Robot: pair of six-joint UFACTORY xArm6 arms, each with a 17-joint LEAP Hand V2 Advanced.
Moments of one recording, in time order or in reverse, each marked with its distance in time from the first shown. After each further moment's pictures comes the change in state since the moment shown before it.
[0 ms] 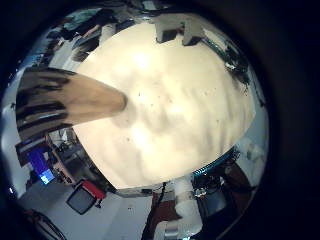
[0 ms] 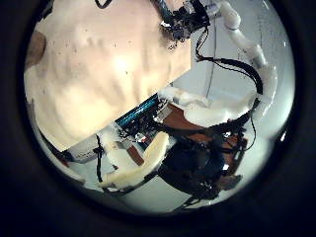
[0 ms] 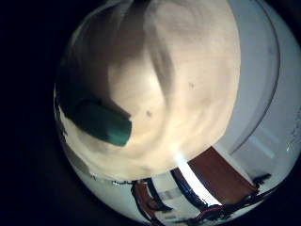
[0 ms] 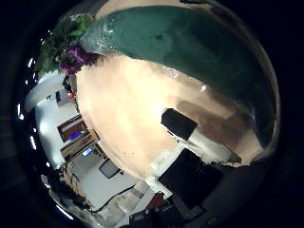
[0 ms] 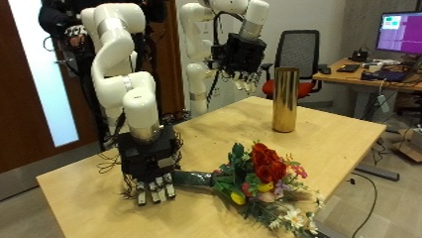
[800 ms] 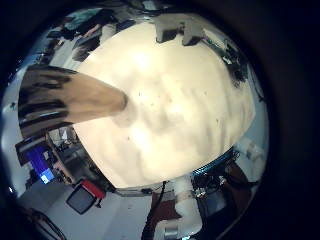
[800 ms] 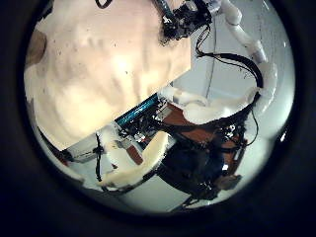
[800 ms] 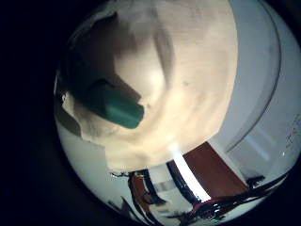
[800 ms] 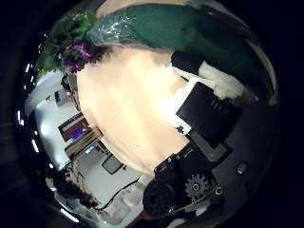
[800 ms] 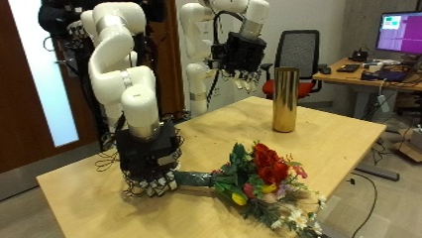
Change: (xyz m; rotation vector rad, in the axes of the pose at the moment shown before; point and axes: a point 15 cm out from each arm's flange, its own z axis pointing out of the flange) left arm -0.004 0.004 -0.004 0.008 0.002 -0.010; right arm -0.007 0.005 -0.043 -0.063 -0.084 0.001
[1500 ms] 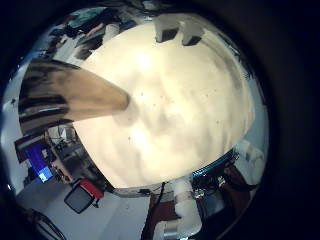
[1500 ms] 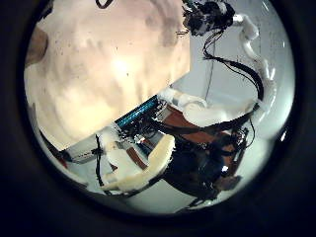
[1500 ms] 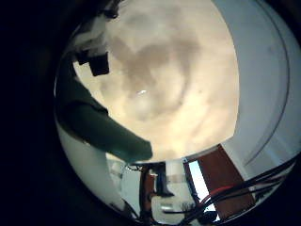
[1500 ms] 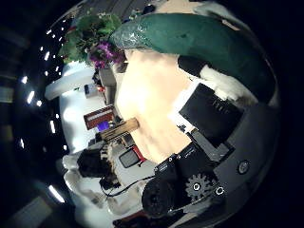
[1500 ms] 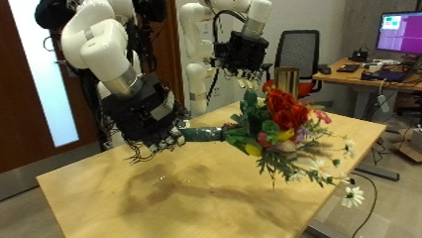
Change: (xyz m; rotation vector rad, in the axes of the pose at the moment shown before) left arm -0.012 0.001 -0.012 0.040 0.045 -0.039; right arm -0.063 0.080 -0.134 0.108 -0.484 -0.272
